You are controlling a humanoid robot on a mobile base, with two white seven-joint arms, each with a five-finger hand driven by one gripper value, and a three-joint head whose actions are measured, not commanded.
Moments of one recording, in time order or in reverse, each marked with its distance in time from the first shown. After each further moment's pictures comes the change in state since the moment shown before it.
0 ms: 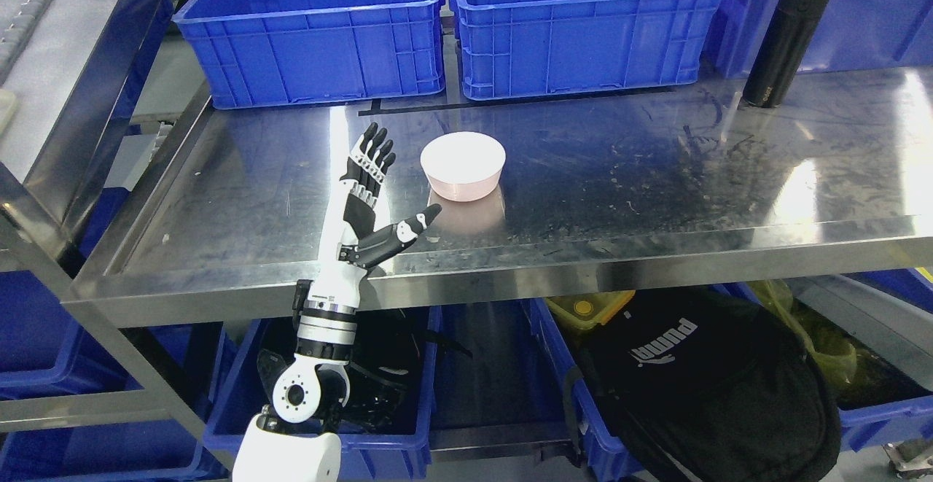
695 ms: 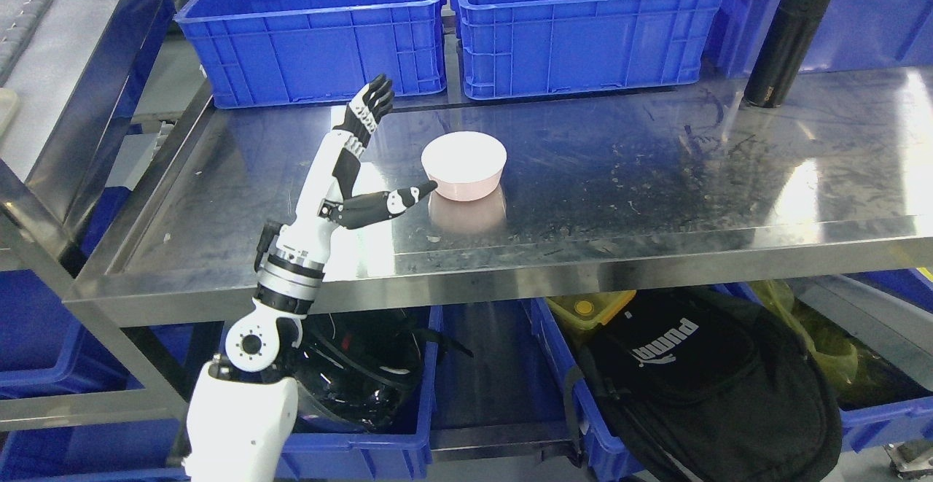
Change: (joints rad) left arm -0.207 0.137 0.070 -0.007 -0.167 -0.009 -0.334; right arm 0.000 0.000 0.000 0.000 0.000 0.002 -0.003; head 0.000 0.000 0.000
